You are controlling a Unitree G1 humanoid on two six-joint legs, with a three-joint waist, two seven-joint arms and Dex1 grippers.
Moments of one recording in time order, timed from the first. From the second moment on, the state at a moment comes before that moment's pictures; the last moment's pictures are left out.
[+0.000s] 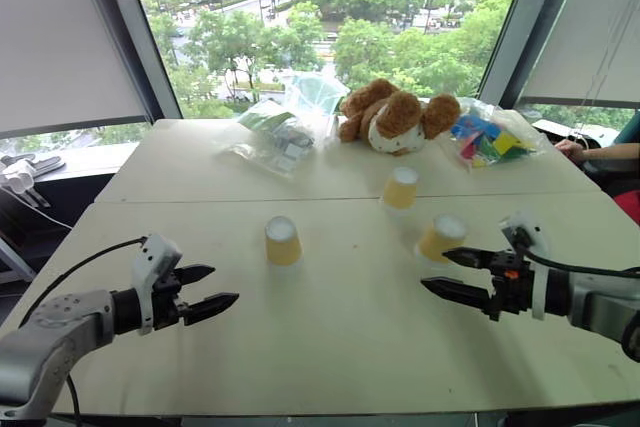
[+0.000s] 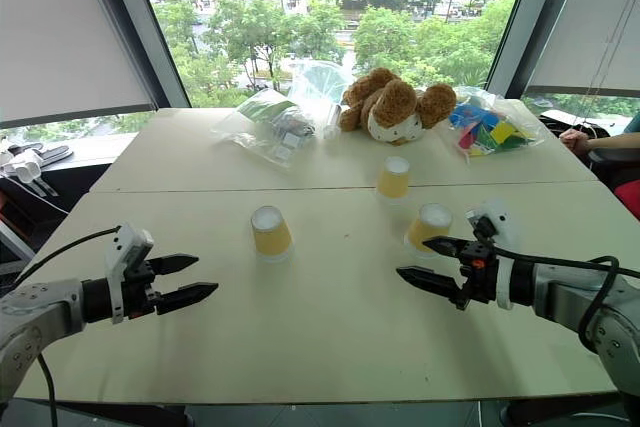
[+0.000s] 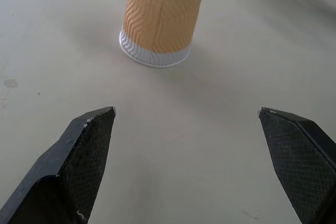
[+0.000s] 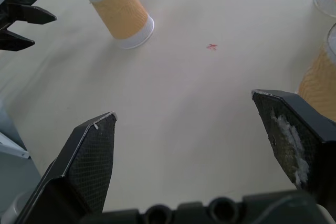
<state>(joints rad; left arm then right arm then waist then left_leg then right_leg) -0.05 0.80 0.27 -0.32 -0.66 0.73 -0.87 -0.14 -0.93 -0.34 -0.46 0.87 0.95 0.75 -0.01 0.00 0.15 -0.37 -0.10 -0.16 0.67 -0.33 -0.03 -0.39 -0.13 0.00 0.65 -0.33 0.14</state>
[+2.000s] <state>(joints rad) -0.30 0.82 0.14 -0.22 -0.65 0.74 -0.96 -0.37 -0.65 -0.22 -0.03 0.46 0.52 0.61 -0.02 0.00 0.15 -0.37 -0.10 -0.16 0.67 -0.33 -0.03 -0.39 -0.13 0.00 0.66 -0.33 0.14</state>
